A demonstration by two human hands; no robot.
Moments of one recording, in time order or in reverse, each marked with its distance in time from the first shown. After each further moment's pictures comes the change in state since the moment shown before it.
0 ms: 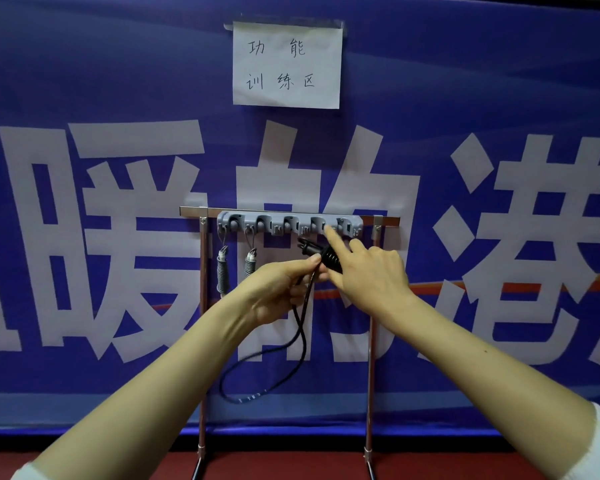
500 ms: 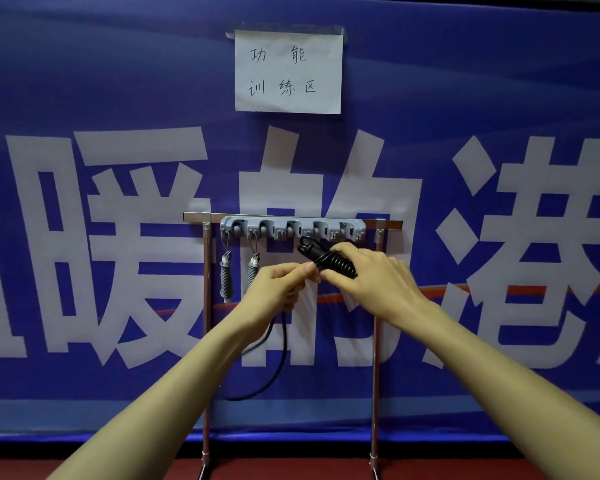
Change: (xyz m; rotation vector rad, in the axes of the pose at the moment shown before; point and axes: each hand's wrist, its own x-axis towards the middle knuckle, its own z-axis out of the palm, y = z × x) left_hand -0.015 -0.010 -0.006 0.315 0.111 0.339; right_hand -0.005 0.009 -0.008 0.472 -0.049 0.044
